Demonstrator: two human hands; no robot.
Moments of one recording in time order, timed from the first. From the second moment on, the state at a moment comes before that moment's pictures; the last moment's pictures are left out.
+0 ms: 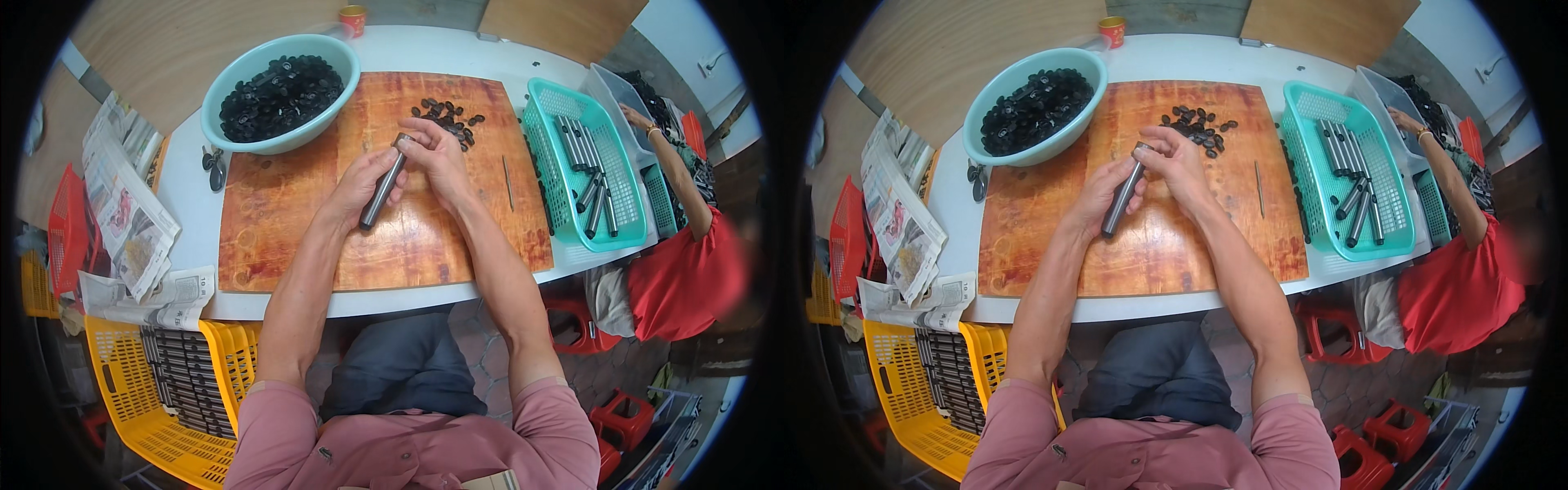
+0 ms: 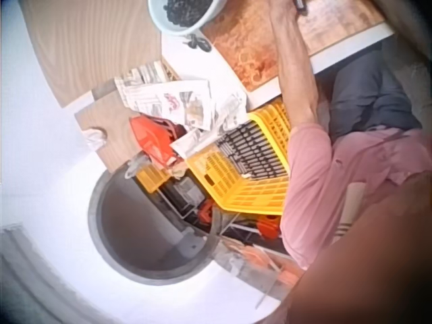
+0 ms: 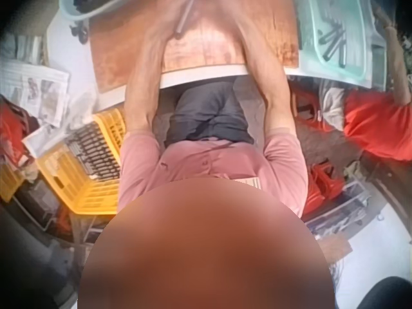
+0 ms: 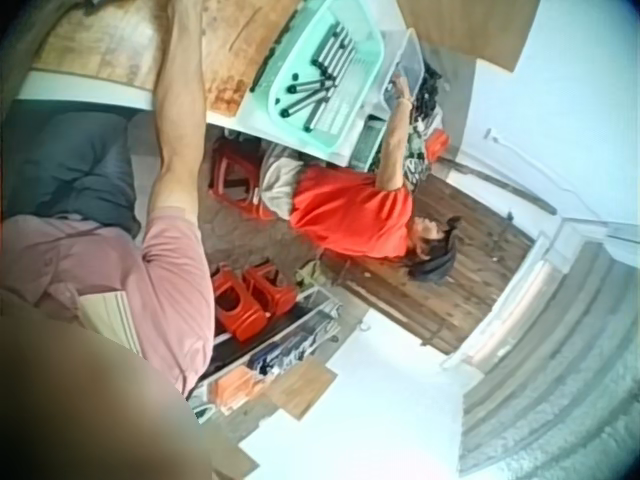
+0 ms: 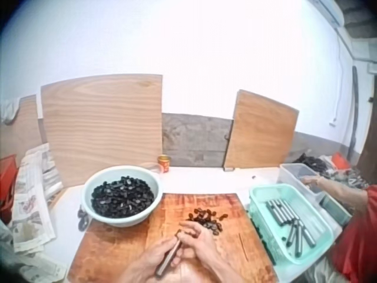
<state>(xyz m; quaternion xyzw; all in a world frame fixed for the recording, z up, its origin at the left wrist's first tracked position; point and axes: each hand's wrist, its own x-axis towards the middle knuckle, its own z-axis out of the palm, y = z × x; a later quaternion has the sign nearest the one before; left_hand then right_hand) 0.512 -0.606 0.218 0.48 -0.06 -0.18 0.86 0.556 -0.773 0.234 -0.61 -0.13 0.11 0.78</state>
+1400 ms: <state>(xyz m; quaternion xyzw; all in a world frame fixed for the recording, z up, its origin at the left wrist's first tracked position) 0.476 -0.600 0.236 0.92 -0.19 0.16 0.30 0.569 -0.794 0.217 -0.69 -0.25 0.14 0.67</state>
